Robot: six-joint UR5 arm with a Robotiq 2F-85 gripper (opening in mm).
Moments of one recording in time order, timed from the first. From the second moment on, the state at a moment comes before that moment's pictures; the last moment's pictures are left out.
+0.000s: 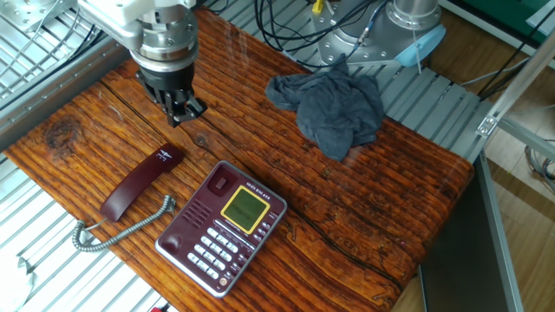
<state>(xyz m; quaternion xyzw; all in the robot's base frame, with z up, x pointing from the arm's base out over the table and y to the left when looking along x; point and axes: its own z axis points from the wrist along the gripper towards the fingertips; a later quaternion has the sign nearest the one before) 0.566 -0.050 0.171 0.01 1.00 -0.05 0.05</state>
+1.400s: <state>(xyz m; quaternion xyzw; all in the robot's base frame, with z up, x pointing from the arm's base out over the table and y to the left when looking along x) 0.602 -0.074 0.173 0.03 1.00 -0.04 0.04</state>
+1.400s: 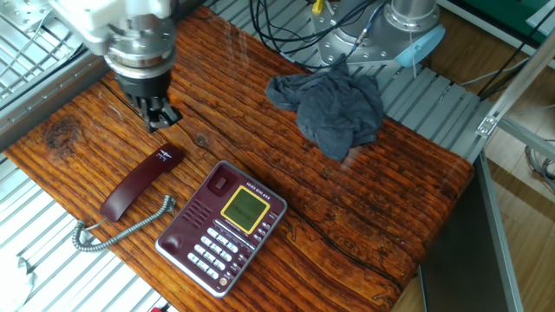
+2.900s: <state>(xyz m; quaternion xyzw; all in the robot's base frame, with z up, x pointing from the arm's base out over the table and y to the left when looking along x) 0.626 -0.095 0.129 0.03 1.00 0.01 0.01</state>
